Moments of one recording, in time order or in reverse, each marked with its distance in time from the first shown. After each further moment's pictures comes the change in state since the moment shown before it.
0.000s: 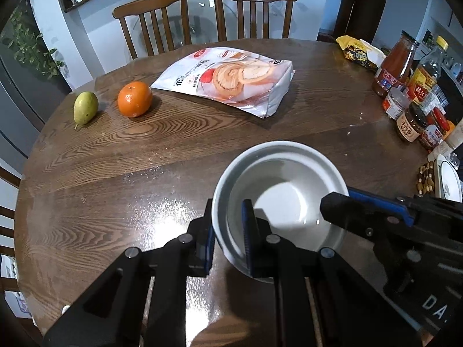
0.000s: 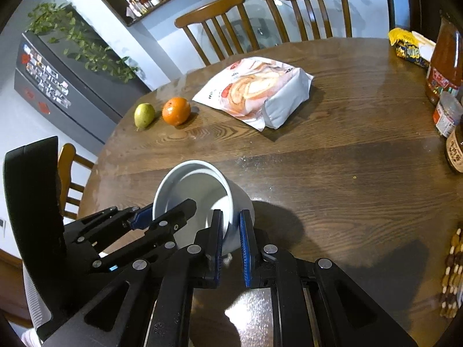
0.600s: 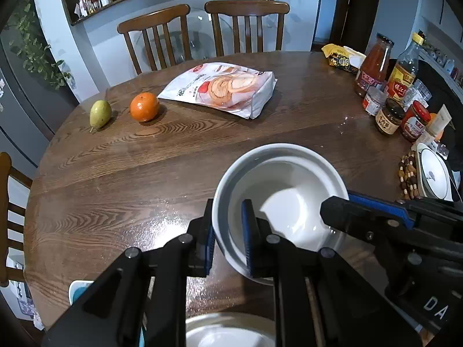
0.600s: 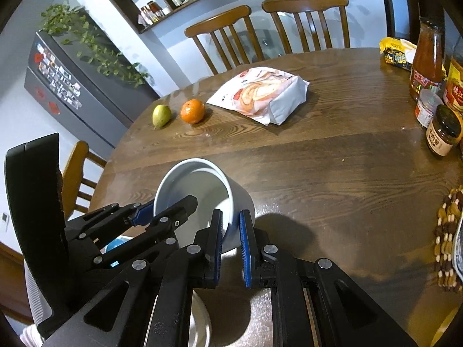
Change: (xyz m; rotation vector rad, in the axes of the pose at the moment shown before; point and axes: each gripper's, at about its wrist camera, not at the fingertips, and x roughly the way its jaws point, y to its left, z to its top) left arm -0.050 -0.014 -0.030 0.021 -0.069 0.017; right arm -0.043 0.011 -0.033 -0.015 -0.051 0.020
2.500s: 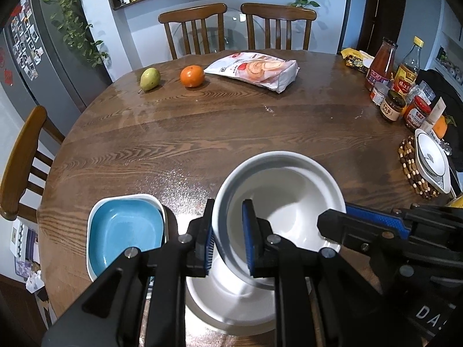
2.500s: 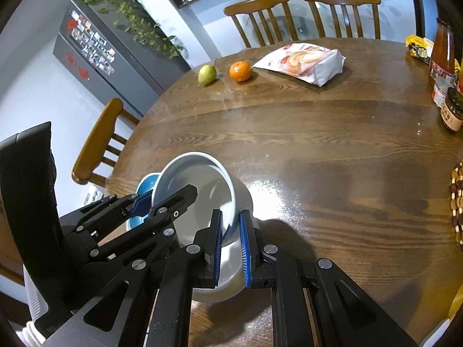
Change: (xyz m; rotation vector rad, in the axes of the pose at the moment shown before) left arm -0.063 0.009 -0.088 -0.122 -0.007 0.109; right arm -0.028 0.044 -0.080 -0.117 0.085 0.101
